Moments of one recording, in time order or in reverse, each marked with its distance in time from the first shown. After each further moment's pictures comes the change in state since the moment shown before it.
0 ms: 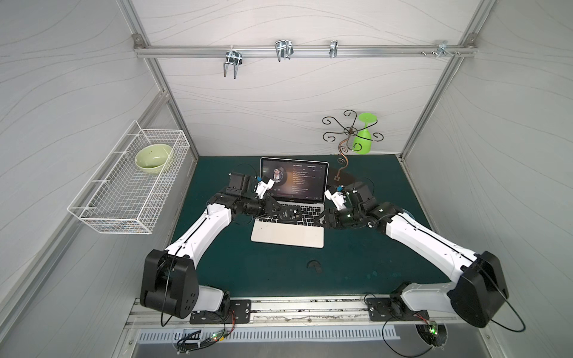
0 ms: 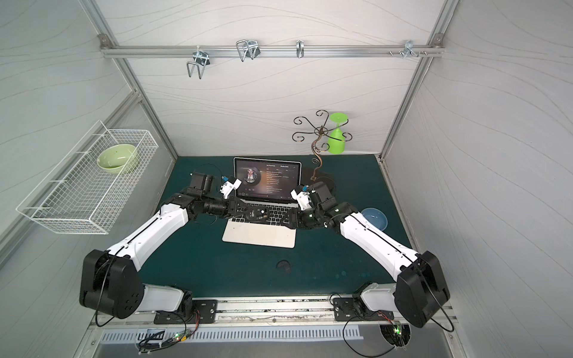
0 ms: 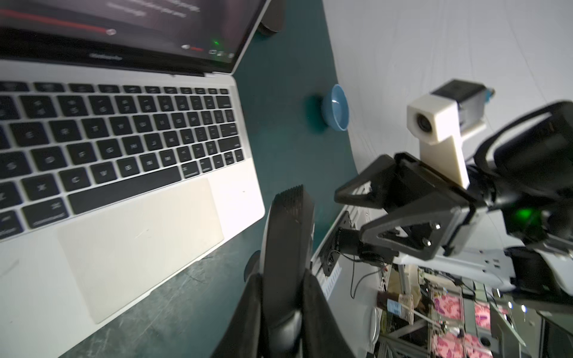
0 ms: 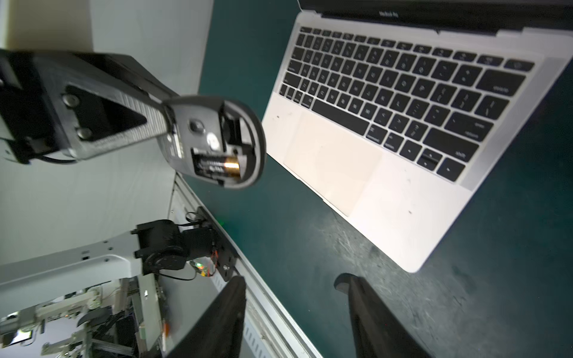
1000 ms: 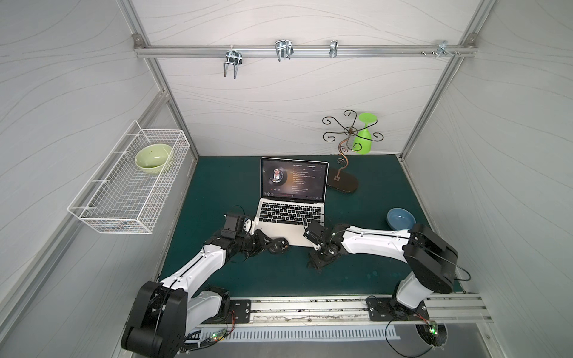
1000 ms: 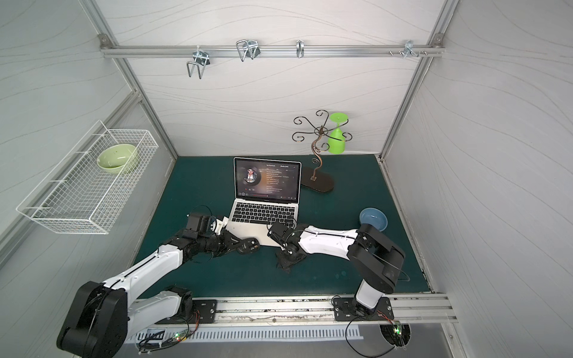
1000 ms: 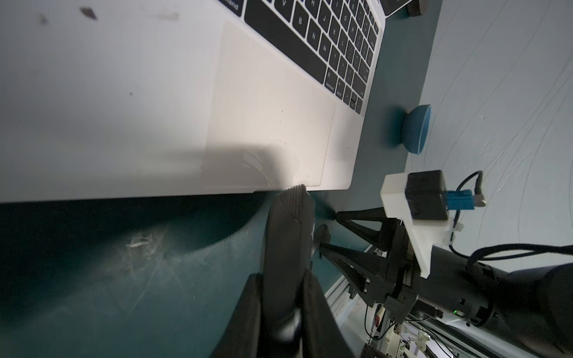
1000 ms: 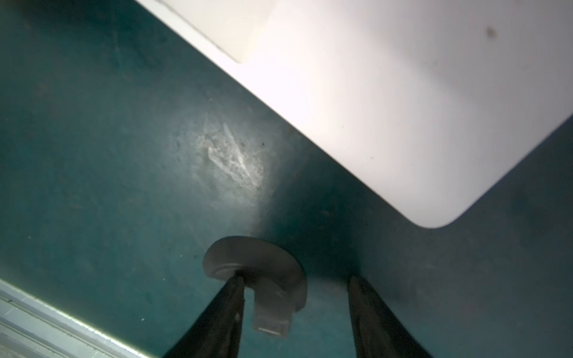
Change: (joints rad) left arm -0.015 -0.266 -0.547 0.271 -0.159 -0.327; right arm 0.389 0.357 -0.021 -0.118 0.450 -0.031
